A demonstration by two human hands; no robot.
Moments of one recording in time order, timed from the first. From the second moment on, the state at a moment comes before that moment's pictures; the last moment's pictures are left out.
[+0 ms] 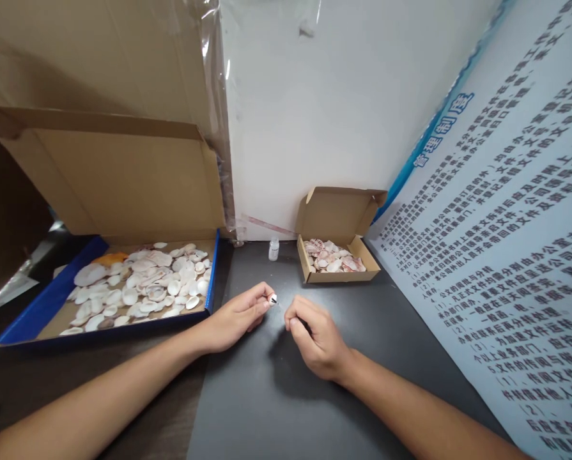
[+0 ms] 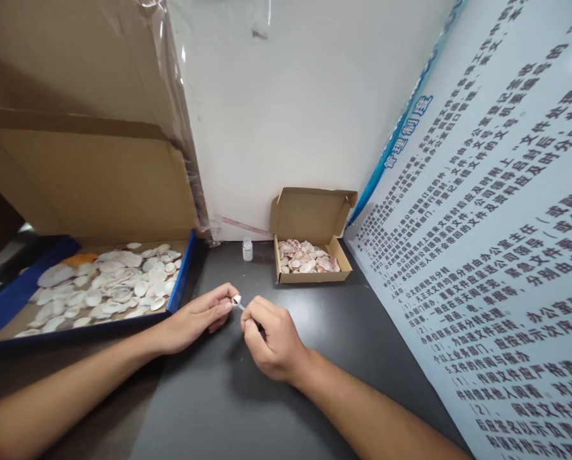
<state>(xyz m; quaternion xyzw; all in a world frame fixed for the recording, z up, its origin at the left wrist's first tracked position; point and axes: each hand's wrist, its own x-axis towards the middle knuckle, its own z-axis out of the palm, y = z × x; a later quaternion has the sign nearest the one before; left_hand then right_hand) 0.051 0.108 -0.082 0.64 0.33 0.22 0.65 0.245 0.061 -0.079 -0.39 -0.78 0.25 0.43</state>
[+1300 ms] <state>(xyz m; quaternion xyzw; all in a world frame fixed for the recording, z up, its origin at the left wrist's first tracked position) 0.052 0.107 -0.083 0.64 0.35 0.24 0.64 0.241 0.051 -0.084 -0.37 -0.80 0.25 0.40</state>
